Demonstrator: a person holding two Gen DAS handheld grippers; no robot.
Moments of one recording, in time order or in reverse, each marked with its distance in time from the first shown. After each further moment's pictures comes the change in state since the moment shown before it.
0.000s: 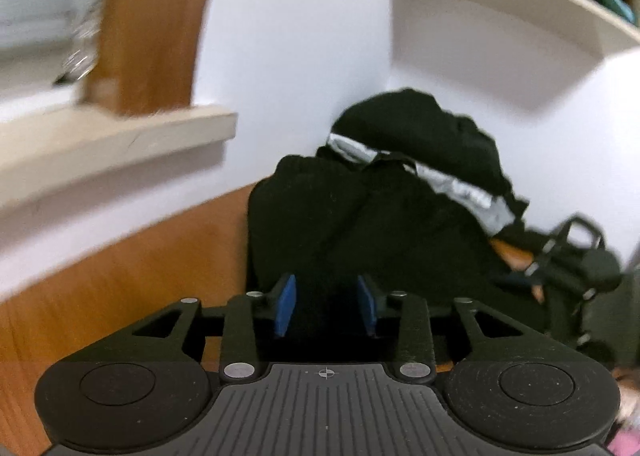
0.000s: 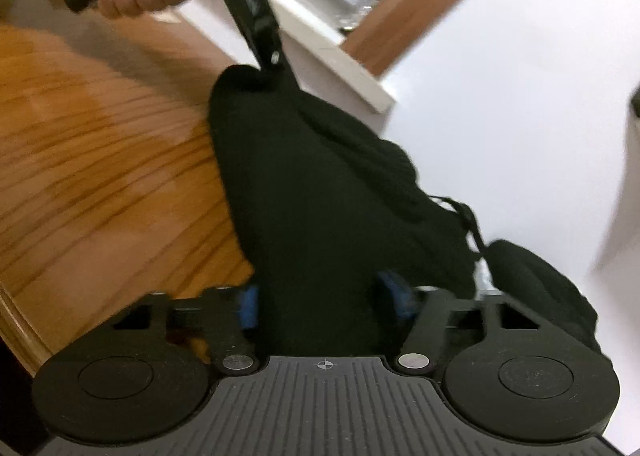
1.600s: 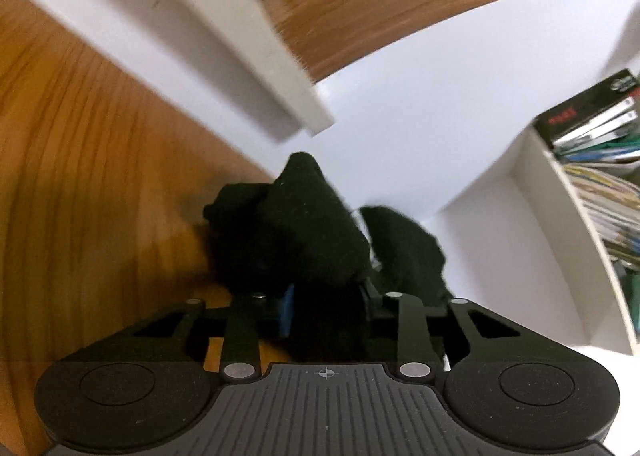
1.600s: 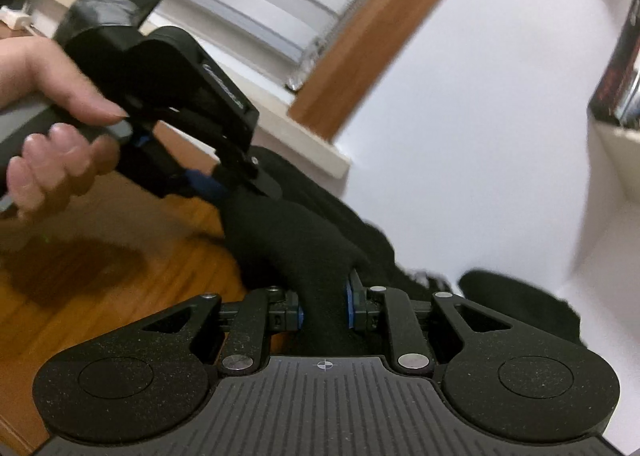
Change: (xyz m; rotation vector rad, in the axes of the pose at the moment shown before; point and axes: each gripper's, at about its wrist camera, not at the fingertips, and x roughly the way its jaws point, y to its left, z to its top) left arm 0.005 0.027 -0.022 -0.805 -0.229 -0.102; right arm -0.024 -0.004 0.077 0.185 -0.098 -0.107
